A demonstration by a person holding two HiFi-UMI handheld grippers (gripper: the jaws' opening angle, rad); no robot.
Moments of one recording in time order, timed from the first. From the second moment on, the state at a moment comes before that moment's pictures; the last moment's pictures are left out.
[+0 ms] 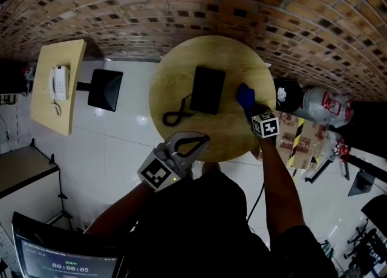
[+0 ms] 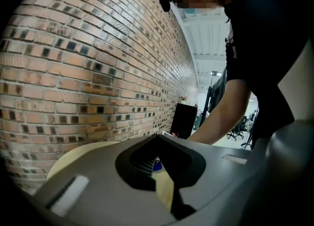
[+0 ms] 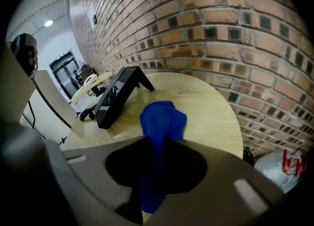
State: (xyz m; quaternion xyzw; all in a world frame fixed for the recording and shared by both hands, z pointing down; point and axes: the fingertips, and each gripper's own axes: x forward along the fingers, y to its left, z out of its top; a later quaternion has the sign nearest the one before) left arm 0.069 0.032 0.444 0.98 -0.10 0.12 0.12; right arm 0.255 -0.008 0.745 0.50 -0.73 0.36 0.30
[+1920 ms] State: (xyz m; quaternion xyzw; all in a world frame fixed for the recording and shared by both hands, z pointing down) left arm -0.020 0.025 0.428 0.97 -0.18 0.09 0.12; right arm 0.062 -0.014 0.720 0.33 -0.83 0.25 0.37
